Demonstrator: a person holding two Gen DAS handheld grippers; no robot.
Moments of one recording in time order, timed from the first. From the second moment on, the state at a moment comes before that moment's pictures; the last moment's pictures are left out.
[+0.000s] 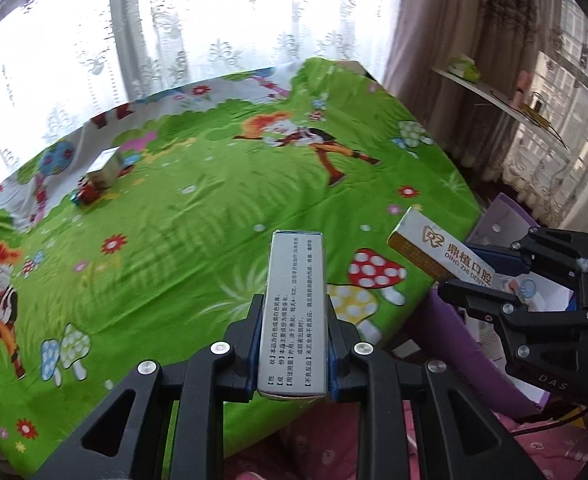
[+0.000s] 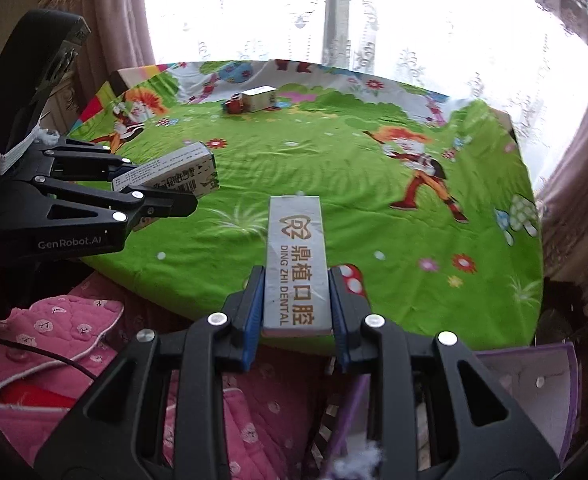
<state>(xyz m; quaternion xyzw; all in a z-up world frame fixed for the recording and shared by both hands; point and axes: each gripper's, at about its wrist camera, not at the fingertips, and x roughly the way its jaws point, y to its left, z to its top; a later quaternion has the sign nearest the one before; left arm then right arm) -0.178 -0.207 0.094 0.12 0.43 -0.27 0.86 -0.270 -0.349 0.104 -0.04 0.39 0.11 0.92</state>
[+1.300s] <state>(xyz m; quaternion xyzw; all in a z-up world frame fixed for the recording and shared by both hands) -0.141 -0.238 0.061 0.13 0.43 -0.28 0.85 -0.297 -0.475 0.072 0.04 0.46 -0.05 0.89</state>
